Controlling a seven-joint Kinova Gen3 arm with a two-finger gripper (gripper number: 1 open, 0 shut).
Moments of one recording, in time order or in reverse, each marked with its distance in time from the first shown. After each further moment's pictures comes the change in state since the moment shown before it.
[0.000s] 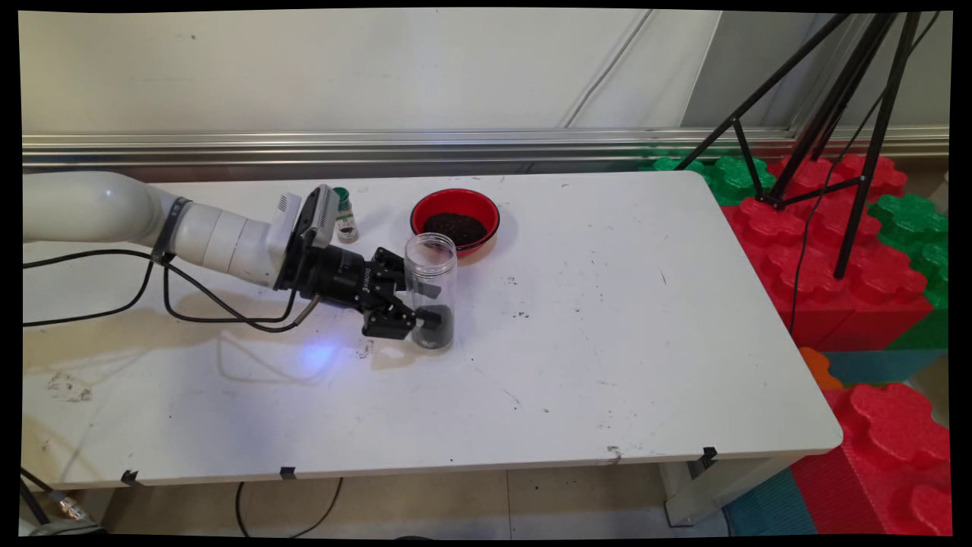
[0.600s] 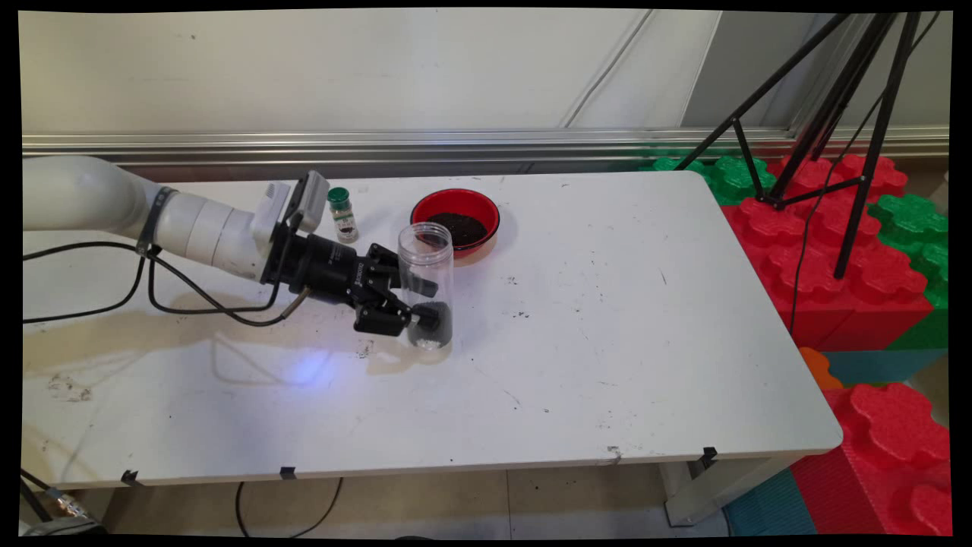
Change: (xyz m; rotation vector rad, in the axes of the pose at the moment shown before) arm 0.017 0.008 -0.016 -0.030 0.018 -0.064
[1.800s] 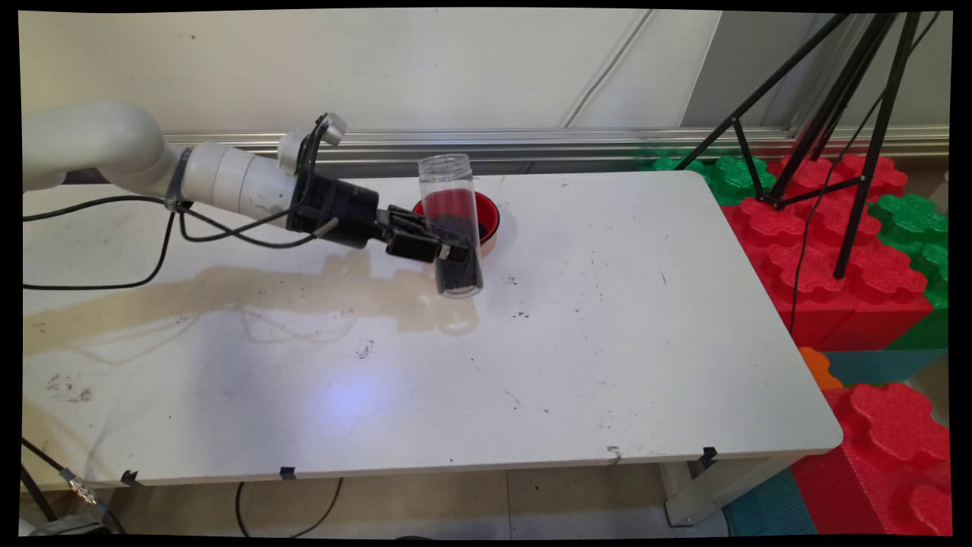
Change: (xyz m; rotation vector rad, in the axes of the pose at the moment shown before) arm 0.046 -0.045 0.005 -0.029 0.101 -0.368
